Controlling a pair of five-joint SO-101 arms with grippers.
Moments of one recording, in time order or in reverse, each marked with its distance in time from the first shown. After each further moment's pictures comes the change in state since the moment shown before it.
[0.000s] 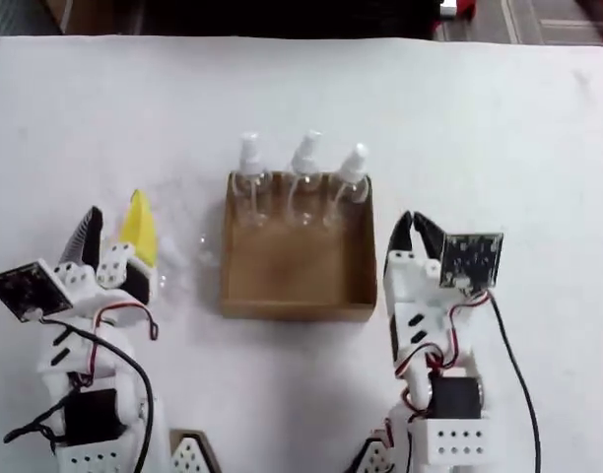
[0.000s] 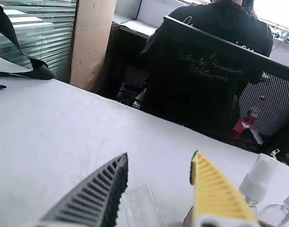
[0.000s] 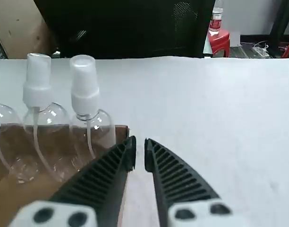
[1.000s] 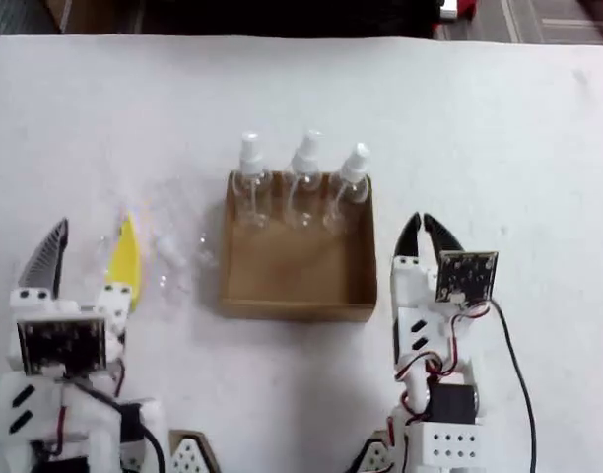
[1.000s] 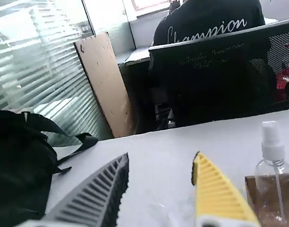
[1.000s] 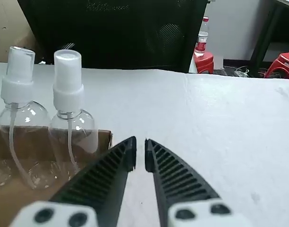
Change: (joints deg) left arm -0.7 0.7 -29.1 25.8 -34.4; right arm 2.7 -7.1 9.1 -6.5 4.9
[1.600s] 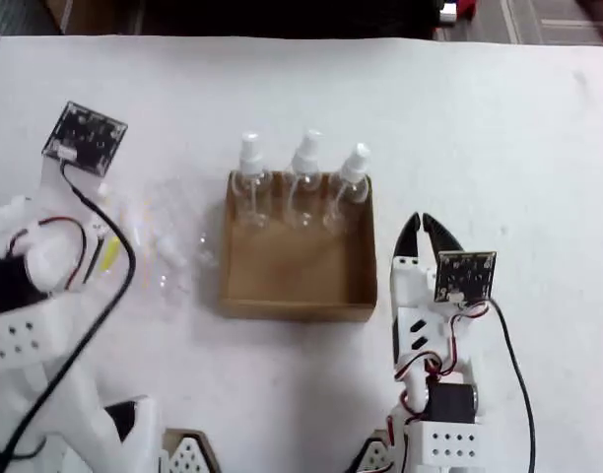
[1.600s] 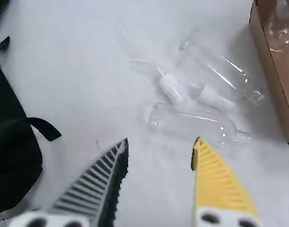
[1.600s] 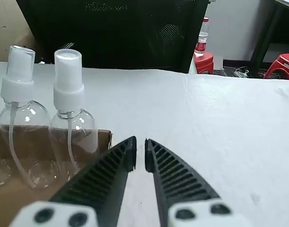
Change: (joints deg) left arm -6.3 62.9 -36.7 22.9 -19.0; right arm 0.0 0.0 0.0 0.0 0.3
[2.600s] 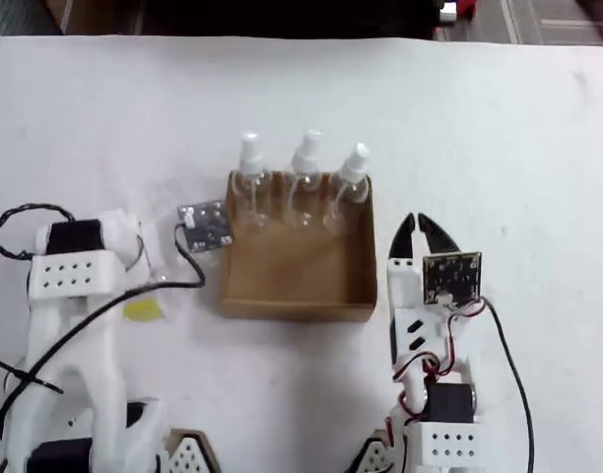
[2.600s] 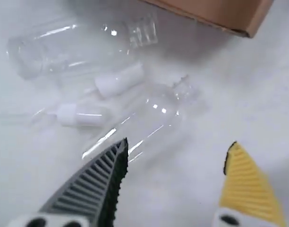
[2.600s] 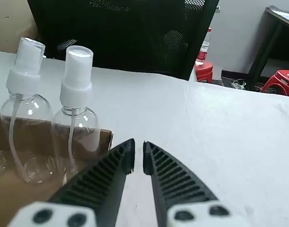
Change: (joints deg) left arm 9.8 11.6 20.2 -11.1 -41.7; right arm -1.3 0.0 0.0 0.0 3.9
